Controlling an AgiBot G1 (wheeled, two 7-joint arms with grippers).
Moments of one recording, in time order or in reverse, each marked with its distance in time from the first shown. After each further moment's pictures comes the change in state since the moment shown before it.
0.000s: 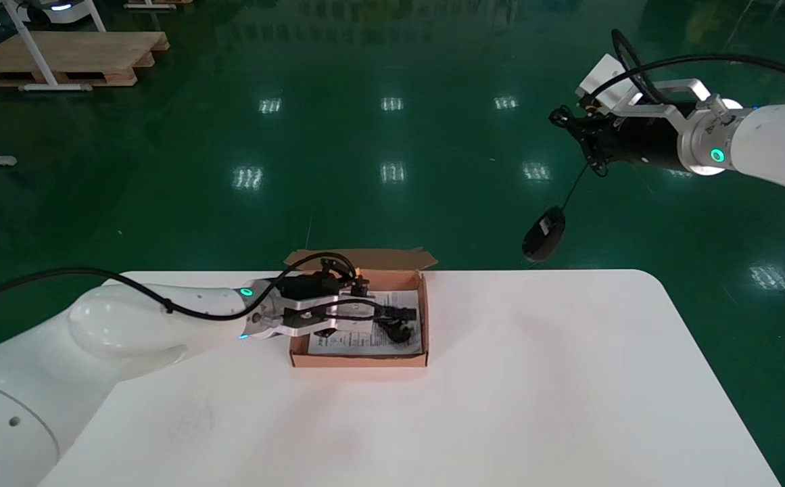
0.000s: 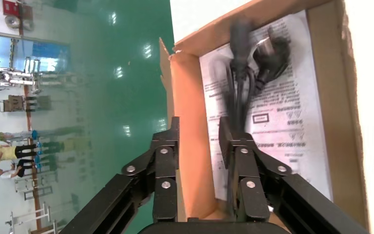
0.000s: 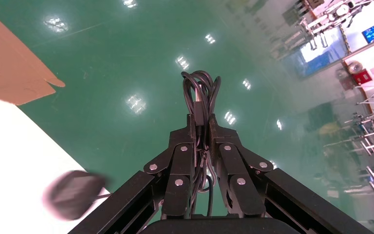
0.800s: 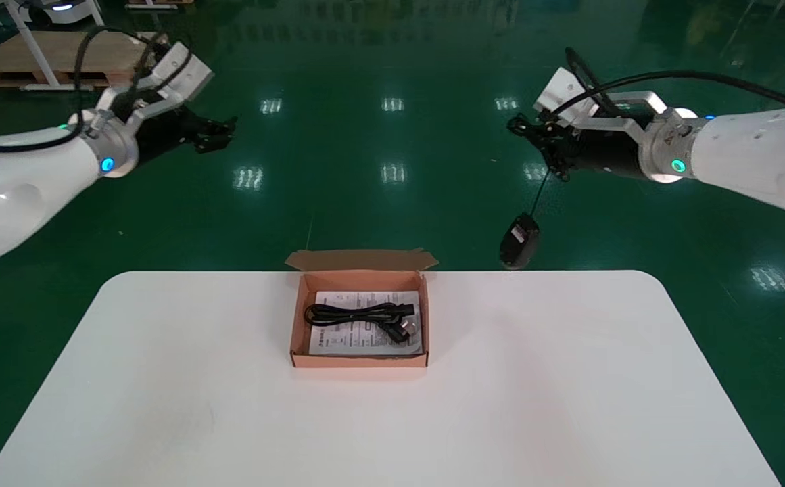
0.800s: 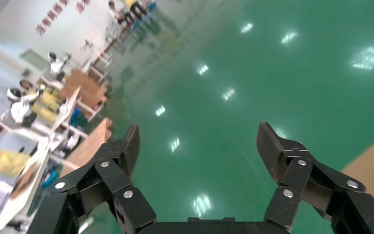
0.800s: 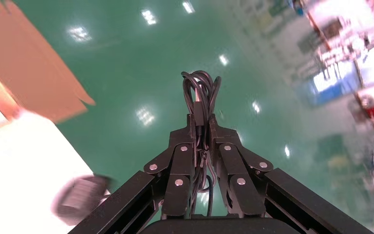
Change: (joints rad) left arm -0.230 -0.090 -0.164 0.156 -0.190 -0.224 -0.348; right arm -0.061 -0.039 0.007 0.105 0.027 -0.033 -0.056
